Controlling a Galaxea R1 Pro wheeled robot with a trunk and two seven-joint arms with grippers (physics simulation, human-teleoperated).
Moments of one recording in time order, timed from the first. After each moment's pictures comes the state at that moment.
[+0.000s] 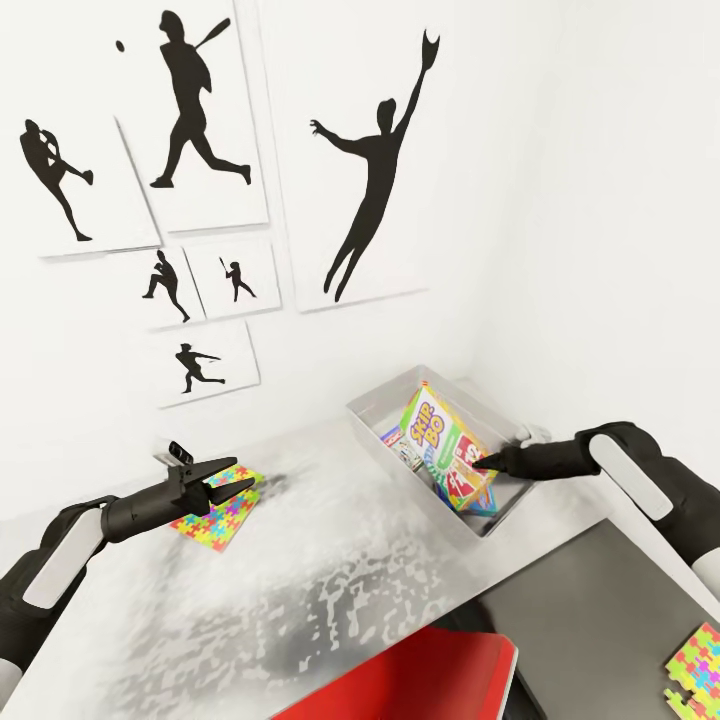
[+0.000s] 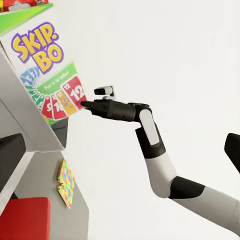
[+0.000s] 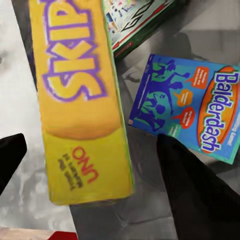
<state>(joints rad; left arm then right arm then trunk) -0.53 0.41 -0.08 -1.14 1.05 1.02 -1.03 -0.88 -0.55 0.46 -1.08 -0.91 1.05 0.33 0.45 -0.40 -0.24</state>
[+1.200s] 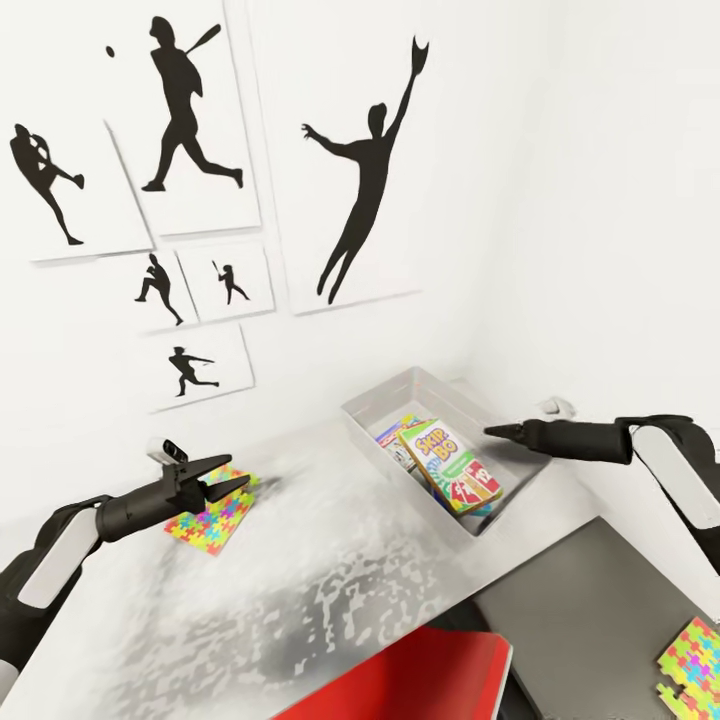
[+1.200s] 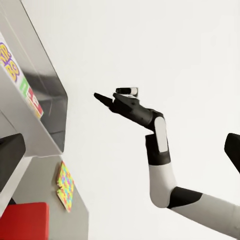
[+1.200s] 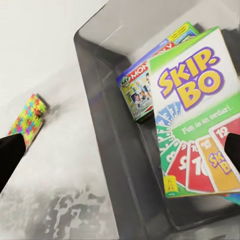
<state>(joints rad) -0.53 0.42 -0.06 -1.14 1.05 1.02 -1.04 -0.77 -0.56 0.19 -1.30 -0.93 1.05 0.36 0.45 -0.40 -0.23</state>
